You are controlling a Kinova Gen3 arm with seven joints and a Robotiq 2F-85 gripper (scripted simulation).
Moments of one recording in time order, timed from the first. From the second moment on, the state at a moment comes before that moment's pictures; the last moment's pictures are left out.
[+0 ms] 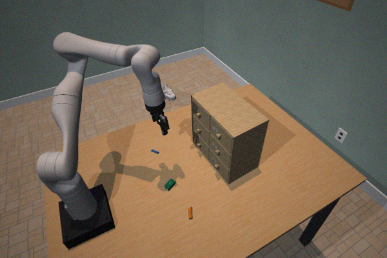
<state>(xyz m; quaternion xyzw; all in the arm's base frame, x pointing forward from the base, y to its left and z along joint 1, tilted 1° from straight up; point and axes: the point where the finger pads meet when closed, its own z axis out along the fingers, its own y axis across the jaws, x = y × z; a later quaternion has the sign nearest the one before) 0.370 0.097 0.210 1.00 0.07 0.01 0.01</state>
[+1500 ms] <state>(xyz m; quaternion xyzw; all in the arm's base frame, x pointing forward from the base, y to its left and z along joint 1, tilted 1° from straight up) 0.440 0.106 0.113 0.95 0.07 0.29 -0.01</state>
